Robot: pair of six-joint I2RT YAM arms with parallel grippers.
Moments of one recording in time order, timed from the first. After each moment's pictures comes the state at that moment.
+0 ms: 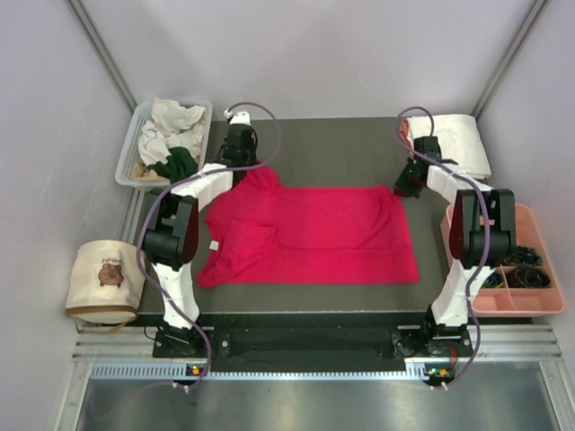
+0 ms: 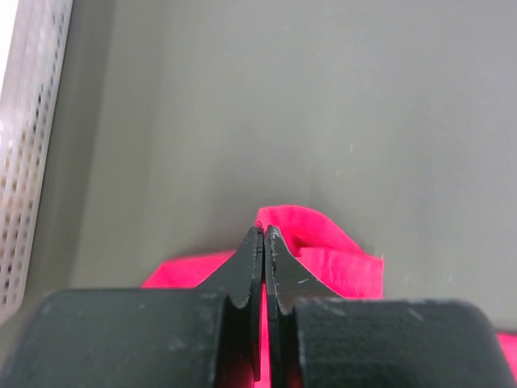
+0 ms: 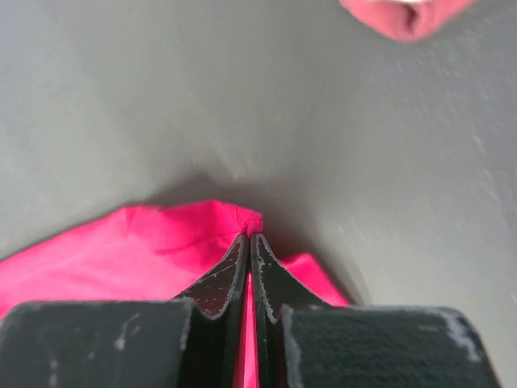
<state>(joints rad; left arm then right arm) -0.30 1.98 1.46 0.01 -0.29 -0.24 0.01 1.91 1.30 -0.40 -0.04 0.58</state>
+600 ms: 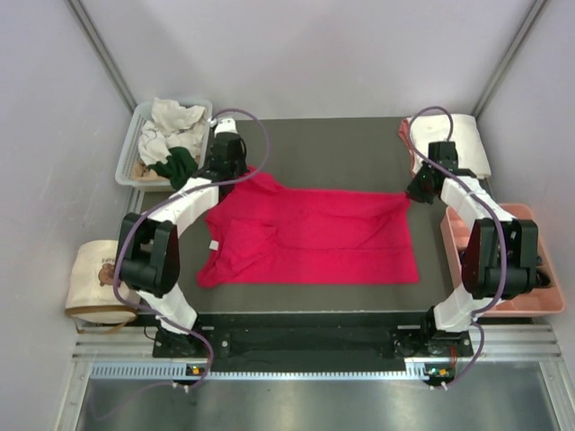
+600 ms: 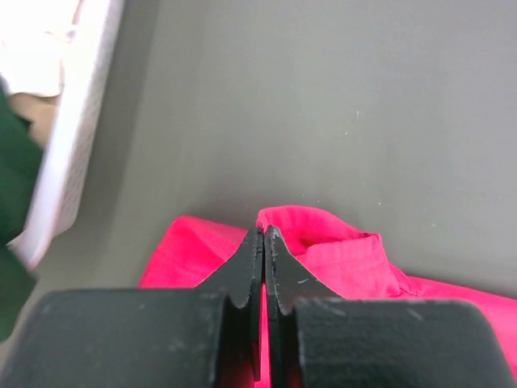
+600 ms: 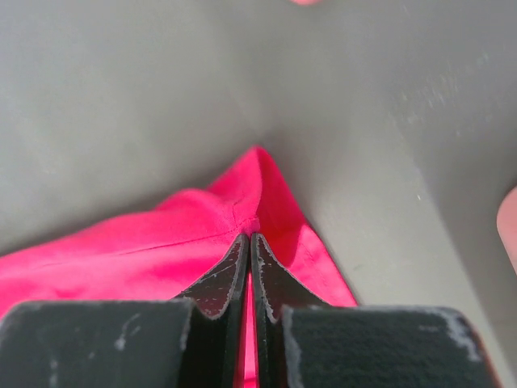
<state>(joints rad) -0.30 1.72 1.23 -0.02 -0.31 -0.30 -0.02 1.62 1.14 -0.45 0.02 0.58</state>
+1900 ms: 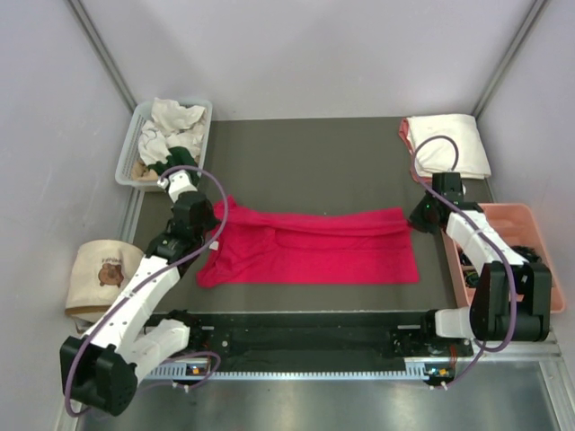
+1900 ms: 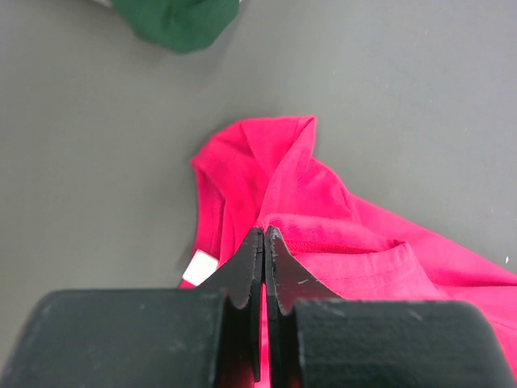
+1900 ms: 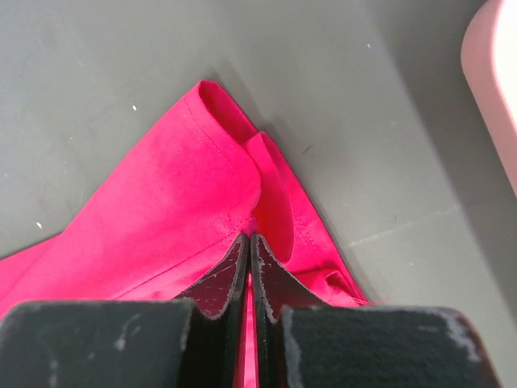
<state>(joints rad) -0.30 0.95 0.71 -0.30 -0.40 -0.55 -0.02 1.34 0.82 -0.46 0.00 0.62</state>
